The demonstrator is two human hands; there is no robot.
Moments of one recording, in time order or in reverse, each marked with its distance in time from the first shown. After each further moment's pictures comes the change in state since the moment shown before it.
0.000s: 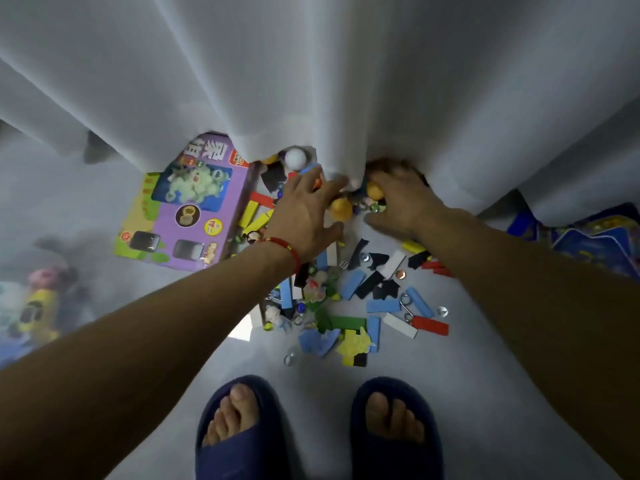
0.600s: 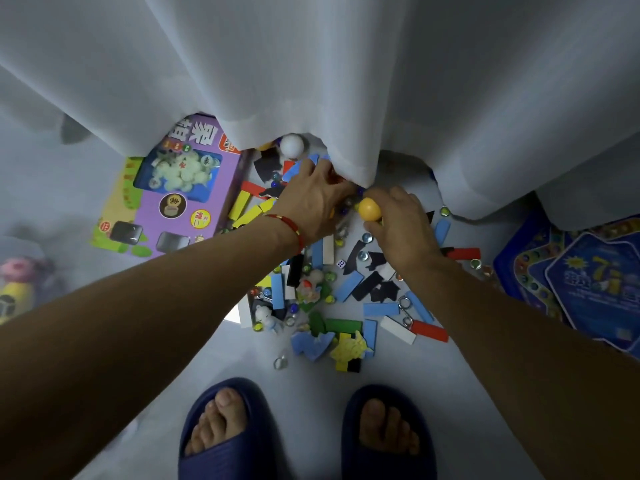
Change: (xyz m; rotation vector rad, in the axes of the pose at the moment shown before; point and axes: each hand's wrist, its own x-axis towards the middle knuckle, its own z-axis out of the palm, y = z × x) left_hand 0.040 -0.013 0.025 0.228 0.017 0.220; right_hand -0.018 0.001 0.056 0.219 0.269 0.025
